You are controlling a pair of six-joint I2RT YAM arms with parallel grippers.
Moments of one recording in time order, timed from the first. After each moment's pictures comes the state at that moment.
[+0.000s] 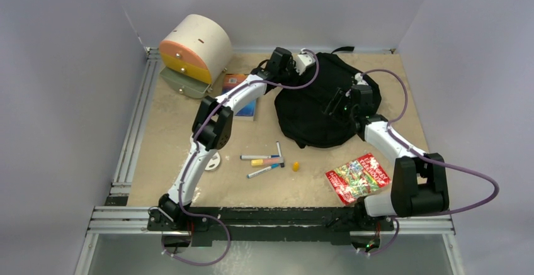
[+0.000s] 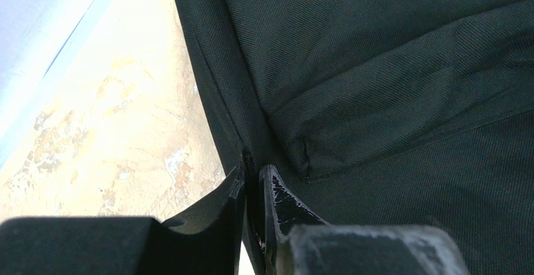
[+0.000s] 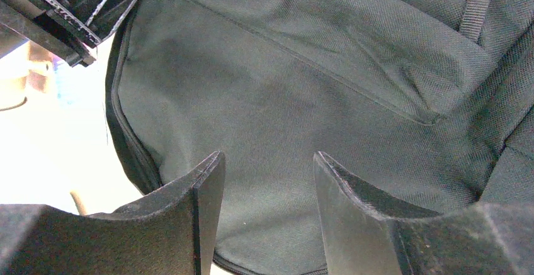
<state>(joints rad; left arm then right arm) -0.61 2.51 2.23 -0.30 0.21 0.34 0.12 1.39 0.80 -0.06 -0.15 0.59</state>
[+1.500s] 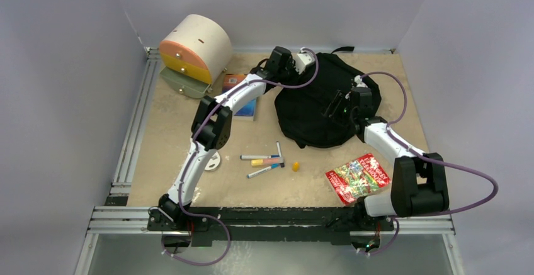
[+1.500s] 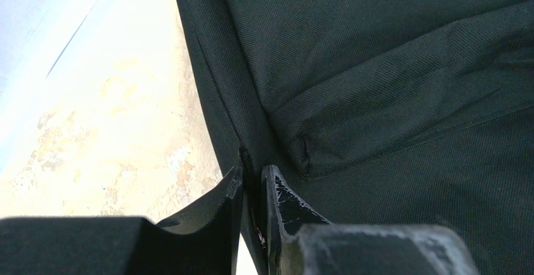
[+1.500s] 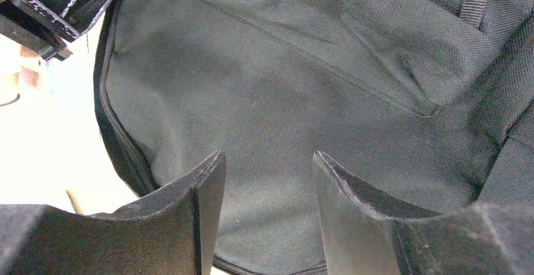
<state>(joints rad) -0.61 2.50 2.23 -0.30 0.21 0.34 0.12 1.39 0.77 -0.05 -0.16 0.59</state>
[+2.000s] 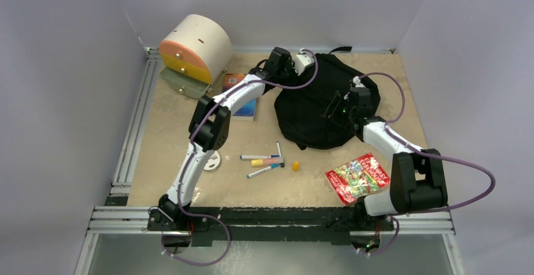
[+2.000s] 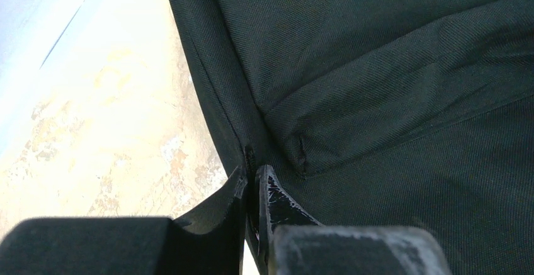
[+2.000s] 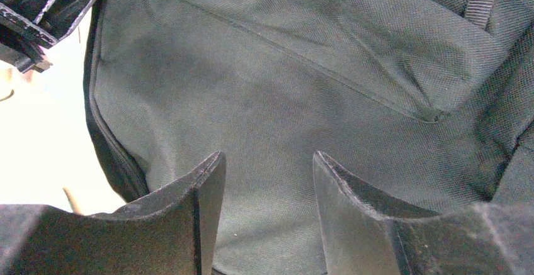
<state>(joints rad) -0.61 2.46 2.17 -0.30 0.22 0.33 0.12 1.42 0.77 -0.03 -0.17 0.59</state>
